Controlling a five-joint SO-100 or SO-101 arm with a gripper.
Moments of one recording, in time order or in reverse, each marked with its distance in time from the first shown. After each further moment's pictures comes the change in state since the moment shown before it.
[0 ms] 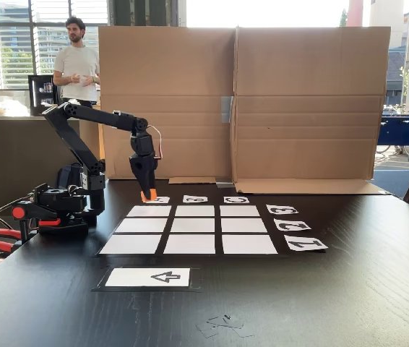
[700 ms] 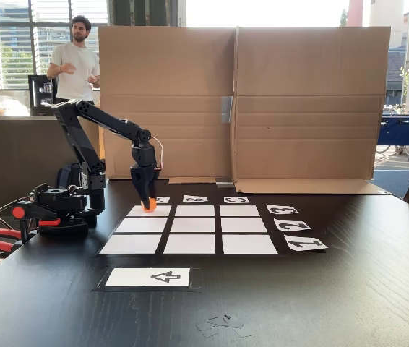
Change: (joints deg) arm -3.6 -7.3 4.0 -7.9 10.2
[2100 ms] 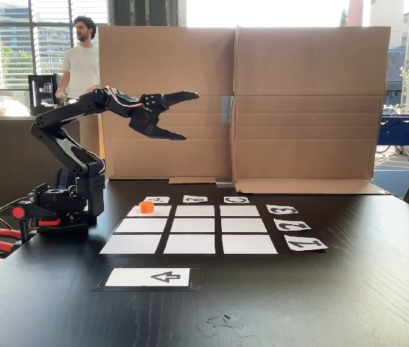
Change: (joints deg) arm 68.6 31.8 -17.2 -16.7 25.3
